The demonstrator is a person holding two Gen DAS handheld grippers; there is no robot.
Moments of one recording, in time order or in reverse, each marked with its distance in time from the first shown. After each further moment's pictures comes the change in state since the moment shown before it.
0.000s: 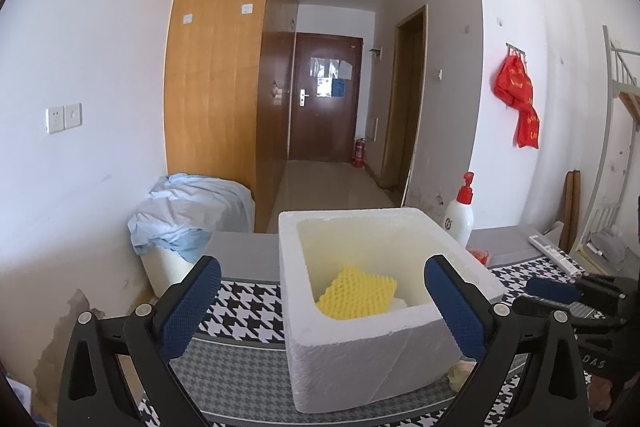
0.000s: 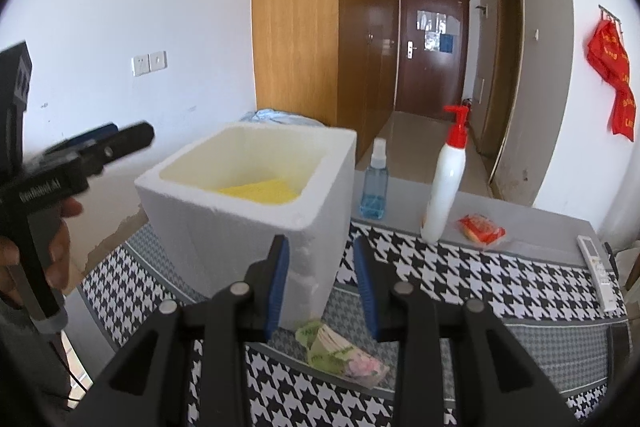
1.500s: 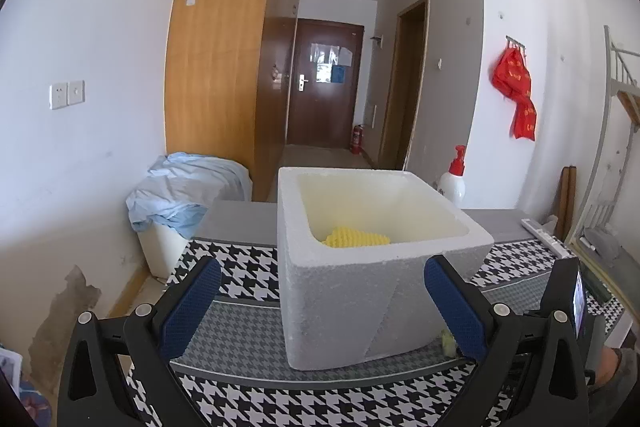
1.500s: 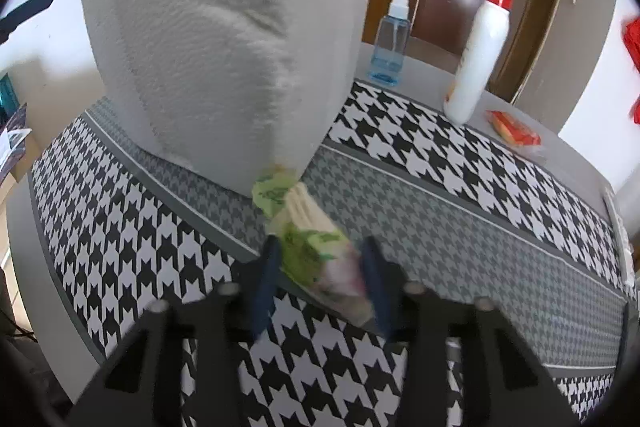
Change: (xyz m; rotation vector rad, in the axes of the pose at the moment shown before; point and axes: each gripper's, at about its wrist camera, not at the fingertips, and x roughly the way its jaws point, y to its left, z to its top) left arm -0.014 0.002 -0.028 -0.024 0.053 -0.018; right arm 0.076 -0.012 -0.090 -0.106 0.330 -0.008
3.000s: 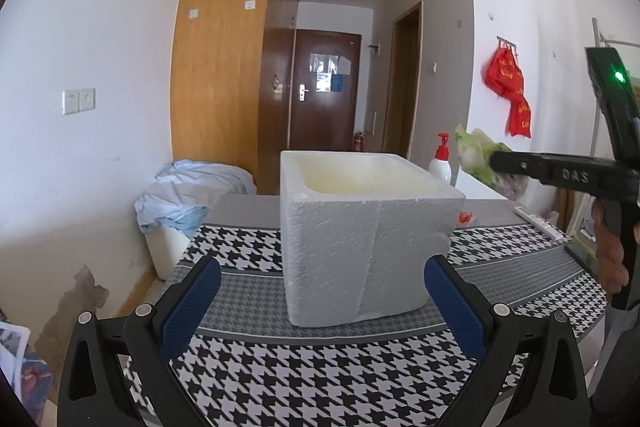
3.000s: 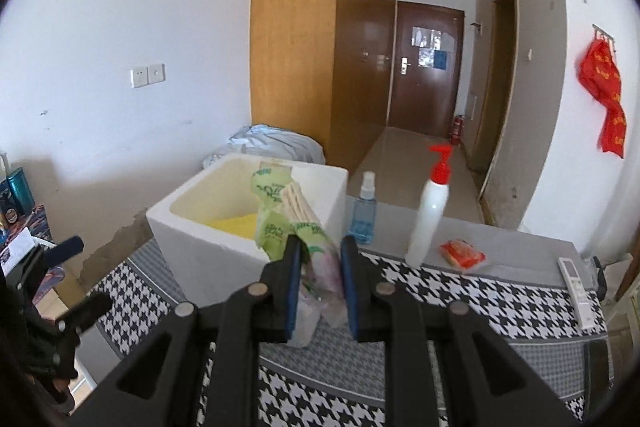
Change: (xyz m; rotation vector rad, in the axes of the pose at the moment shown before) left arm -0.042 -0.009 -0.039 0.024 -0.047 0.021; right arm -0.143 0.008 0.074 0.090 -0.376 -0.026
